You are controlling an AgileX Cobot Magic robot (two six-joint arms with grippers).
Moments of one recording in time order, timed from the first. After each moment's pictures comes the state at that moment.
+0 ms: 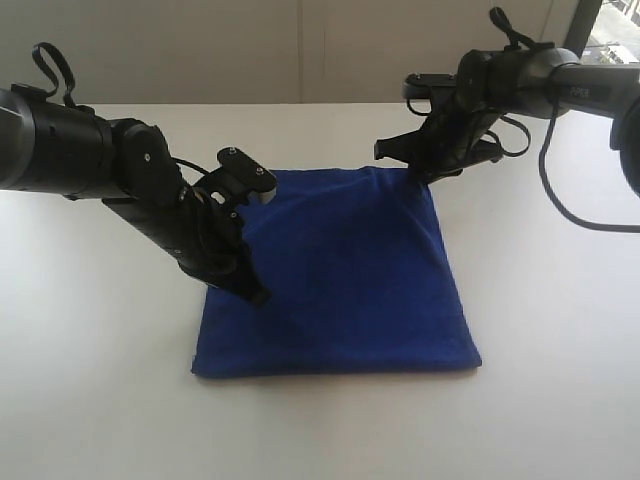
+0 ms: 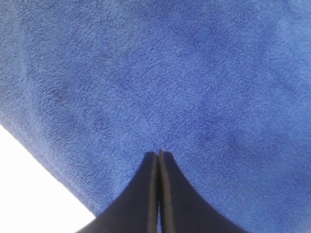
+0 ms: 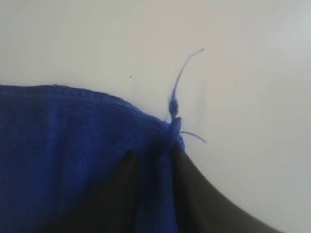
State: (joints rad) left arm -0.57 1.84 -1.10 -0.36 0.48 0.62; right arm 0.08 2.36 -1.86 0.09 0.66 0.09
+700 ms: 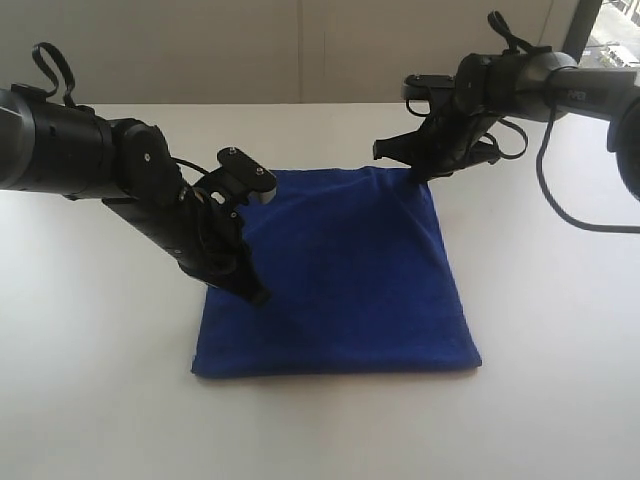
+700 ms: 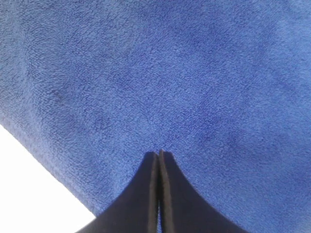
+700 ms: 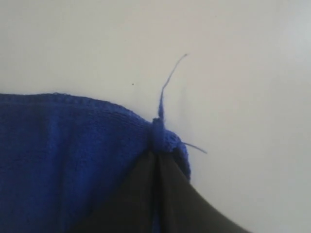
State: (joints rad) left arm -0.57 1.84 -1.10 -0.36 0.48 0.62; right arm 0.08 2.37 -1.86 0.11 0.63 0.09
